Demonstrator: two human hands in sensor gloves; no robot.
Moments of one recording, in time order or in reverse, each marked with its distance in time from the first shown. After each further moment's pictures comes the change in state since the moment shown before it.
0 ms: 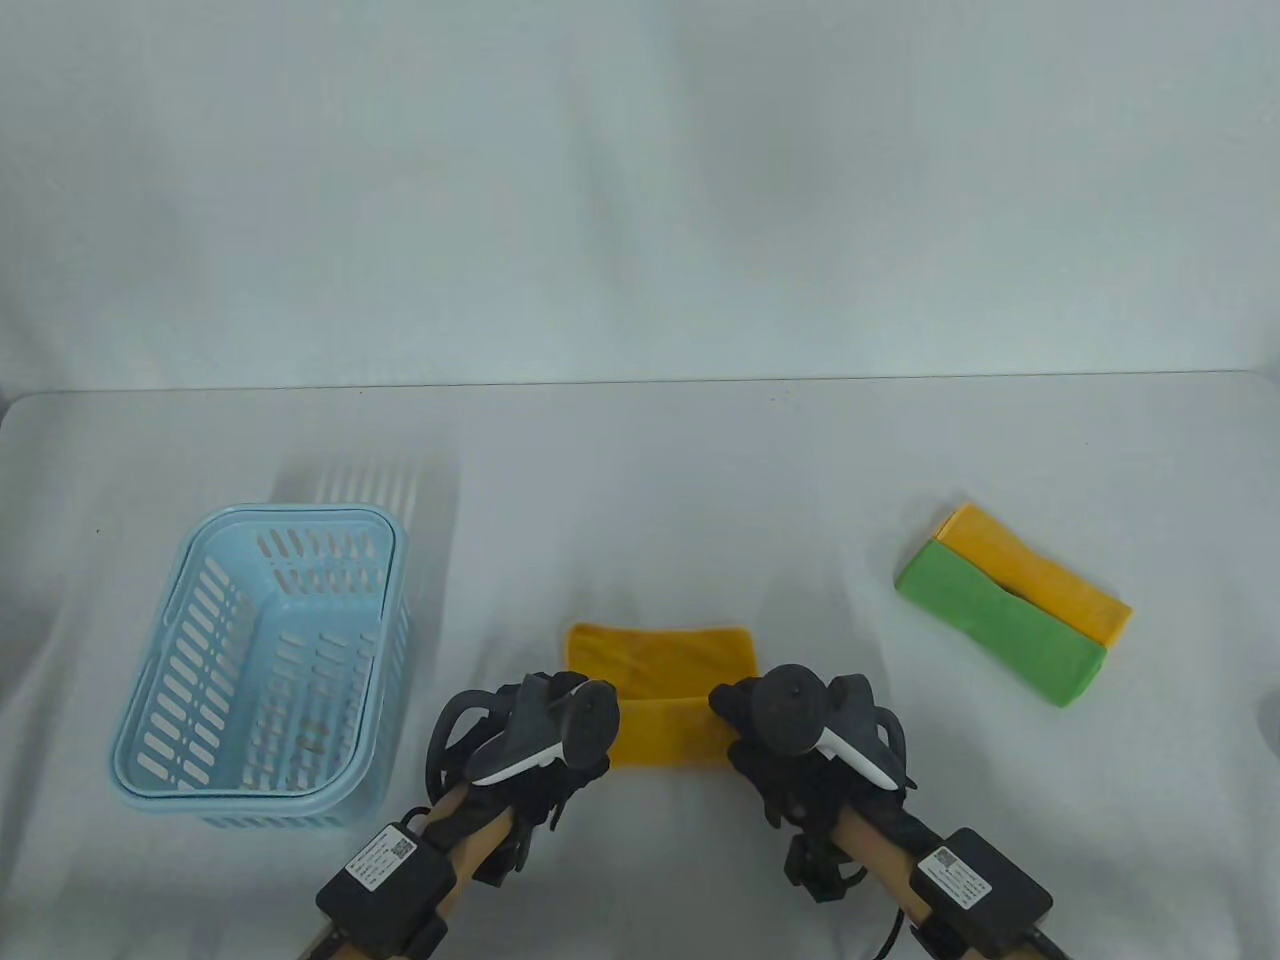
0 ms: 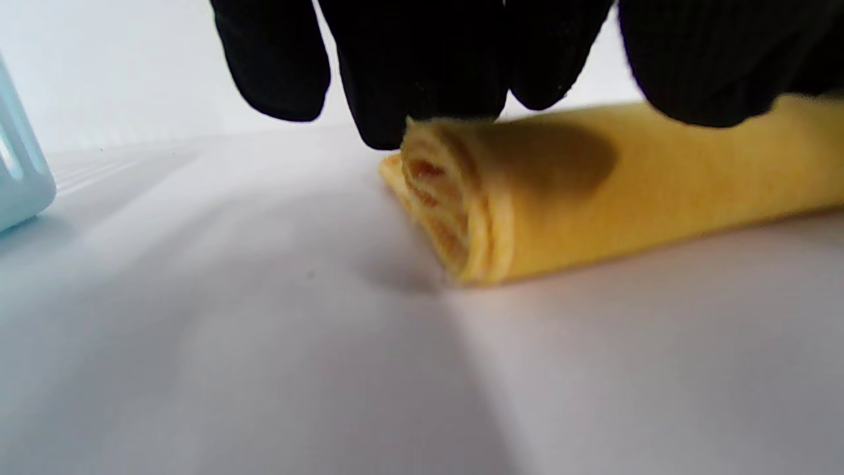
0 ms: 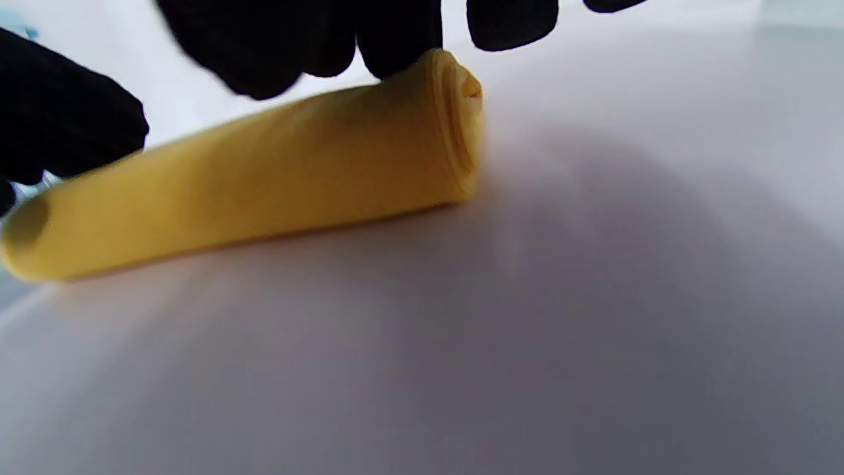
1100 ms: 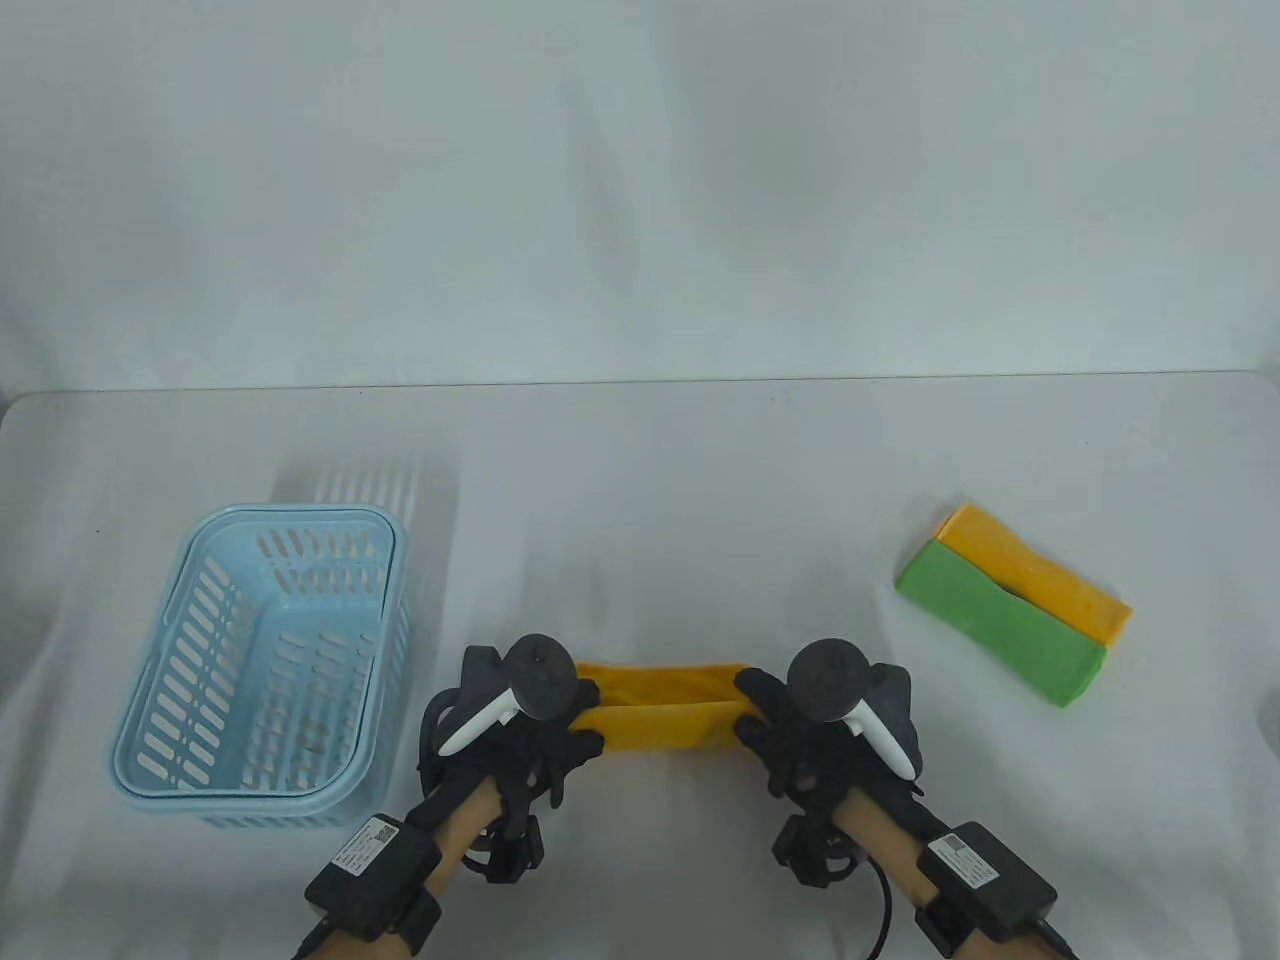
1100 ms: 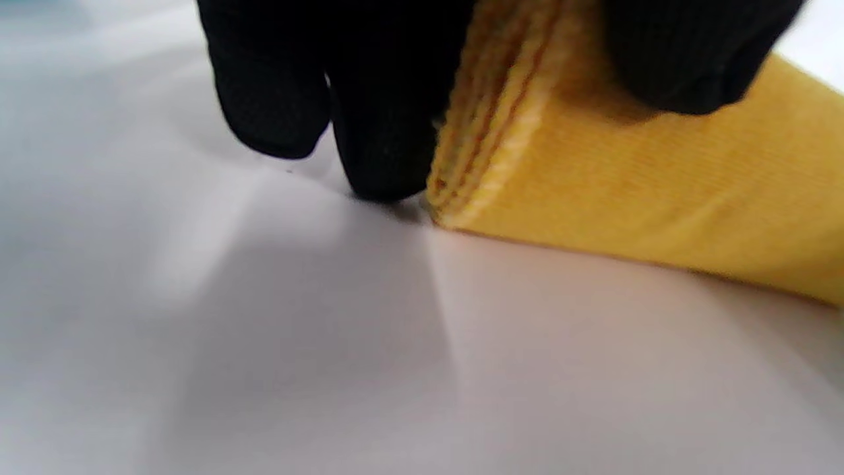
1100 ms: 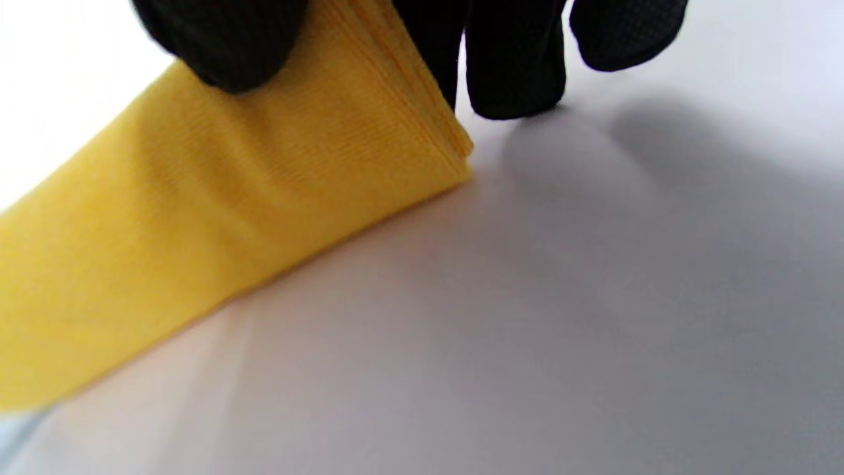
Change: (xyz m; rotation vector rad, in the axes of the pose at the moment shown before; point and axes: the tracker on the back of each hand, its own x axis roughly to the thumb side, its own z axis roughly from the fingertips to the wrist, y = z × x) left_hand -0.035 -0.004 -0.008 -0.138 0.114 0.449; right_hand -0.027 -0.007 -0.009 -0.005 0.185 -0.333
